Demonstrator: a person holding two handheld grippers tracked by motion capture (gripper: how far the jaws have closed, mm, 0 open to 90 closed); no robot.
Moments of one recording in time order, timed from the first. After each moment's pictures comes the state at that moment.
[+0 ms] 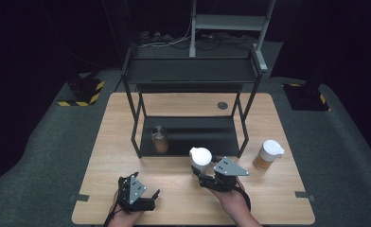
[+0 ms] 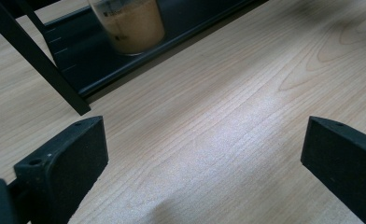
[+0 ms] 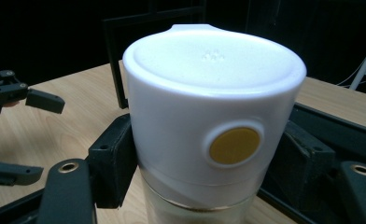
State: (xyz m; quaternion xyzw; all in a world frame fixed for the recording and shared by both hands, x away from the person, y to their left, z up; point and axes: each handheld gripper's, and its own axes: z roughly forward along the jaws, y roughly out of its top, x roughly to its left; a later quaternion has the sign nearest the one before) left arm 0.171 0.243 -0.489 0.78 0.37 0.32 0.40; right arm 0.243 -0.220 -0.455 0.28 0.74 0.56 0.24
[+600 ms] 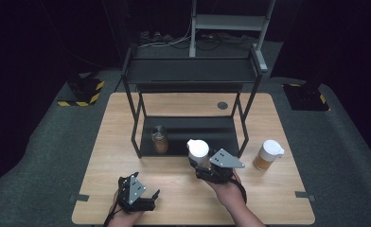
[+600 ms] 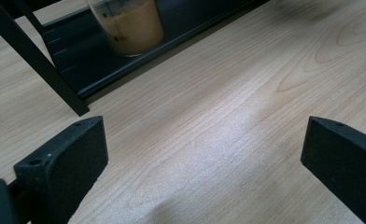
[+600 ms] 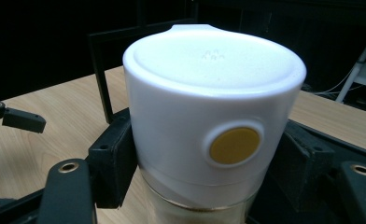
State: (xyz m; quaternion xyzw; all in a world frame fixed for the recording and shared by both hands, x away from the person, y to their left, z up) left arm 0.172 0.244 -0.484 0.79 0.35 0.33 0.38; right arm 0.258 -0.206 -0.444 0.28 0.74 0.56 0.26
